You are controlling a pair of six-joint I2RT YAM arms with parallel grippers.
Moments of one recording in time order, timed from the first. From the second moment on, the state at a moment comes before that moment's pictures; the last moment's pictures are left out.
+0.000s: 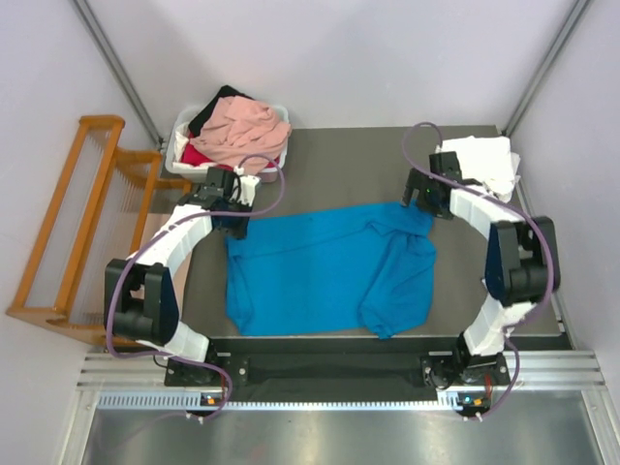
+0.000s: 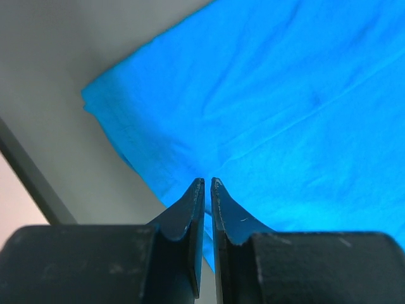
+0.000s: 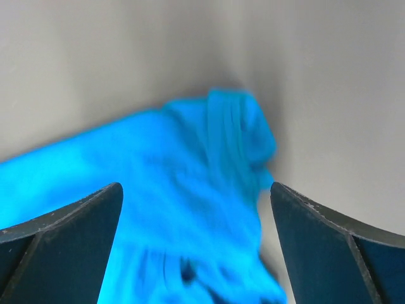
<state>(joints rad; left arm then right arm) -0.18 1.52 1.11 -0.63 0.13 0.16 0.14 1.80 1.21 -0.35 0.06 0.41</state>
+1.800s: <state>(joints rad) 0.03 1.58 0.94 -0.51 0.22 0.14 0.21 1.51 0.92 -0.37 0.02 0.42</state>
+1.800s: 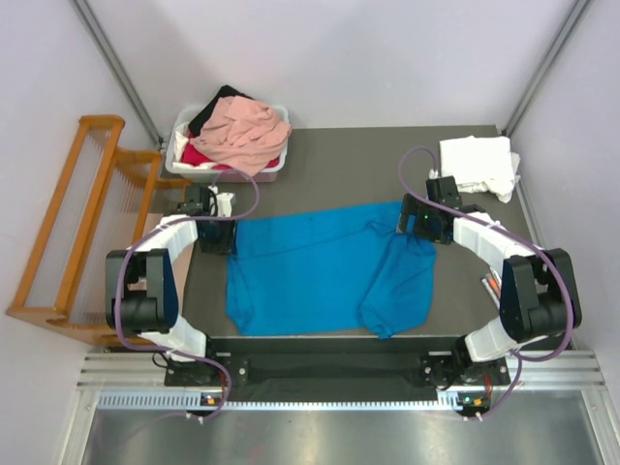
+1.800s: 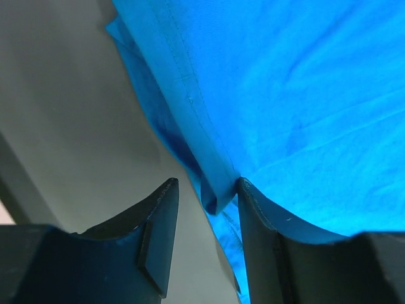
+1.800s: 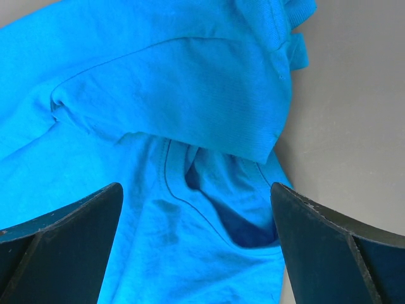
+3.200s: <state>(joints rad) 0.02 1.59 0.94 -0.49 0.22 0.13 0.15 1.68 0.95 -0.25 0.02 0.45</state>
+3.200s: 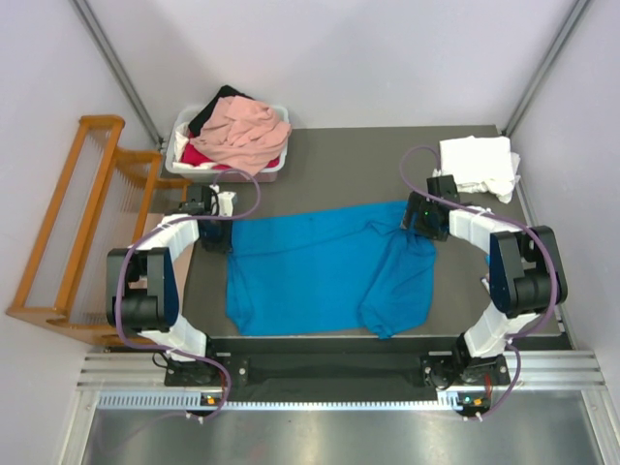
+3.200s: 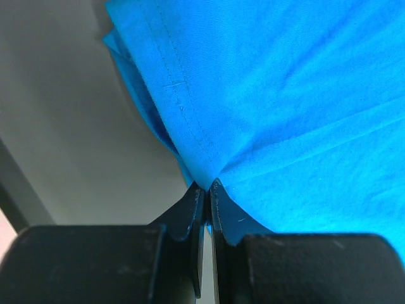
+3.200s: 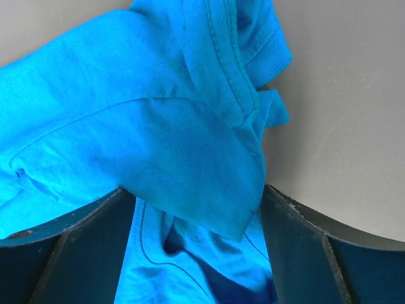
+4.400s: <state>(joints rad) 0.01 1.59 1.18 -0.61 0.20 0.13 0.20 1.59 1.04 -0.35 -0.02 0.42</state>
